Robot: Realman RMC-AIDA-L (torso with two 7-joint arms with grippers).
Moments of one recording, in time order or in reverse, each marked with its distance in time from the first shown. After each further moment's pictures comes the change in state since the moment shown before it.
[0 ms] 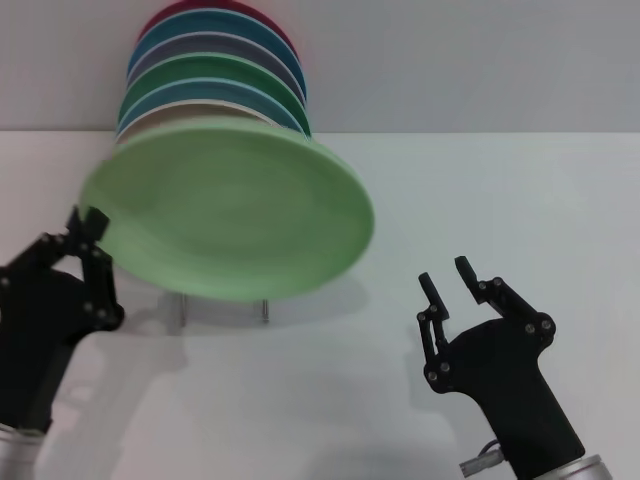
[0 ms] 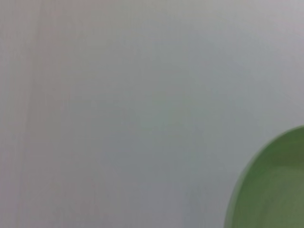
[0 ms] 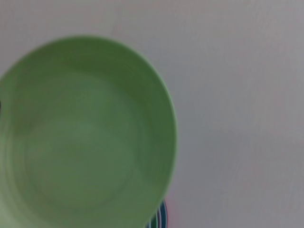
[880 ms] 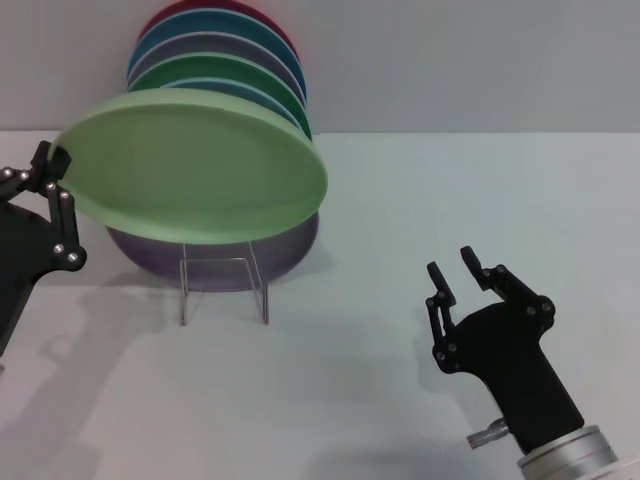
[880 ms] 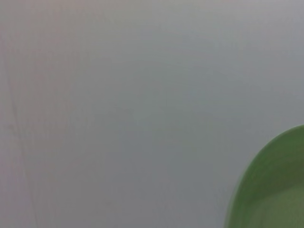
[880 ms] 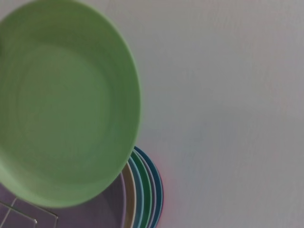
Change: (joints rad) left arm -0.156 -0.002 -0.087 0.265 0.005 0.065 0.126; right arm 0.061 0.004 0.037 -0.082 0.045 0.043 0.069
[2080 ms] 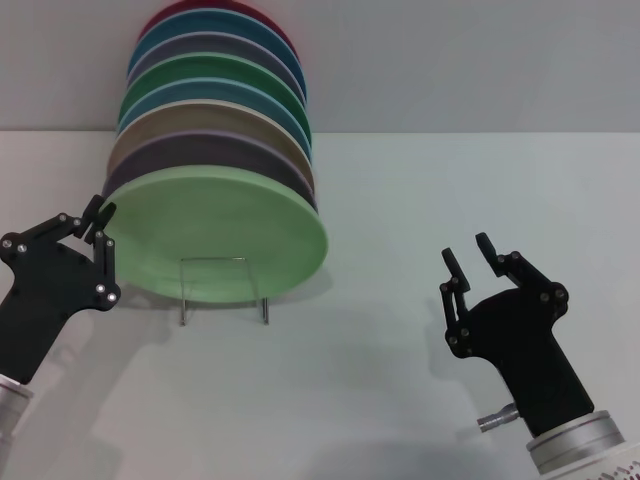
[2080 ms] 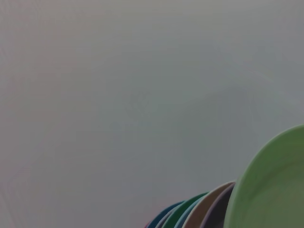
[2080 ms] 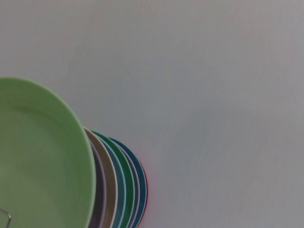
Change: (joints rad) left arm 0.013 -0.006 0.065 0.009 0.001 -0.176 0.132; right arm 0.007 -0.003 0.039 -0.010 0.000 0.005 -0.016
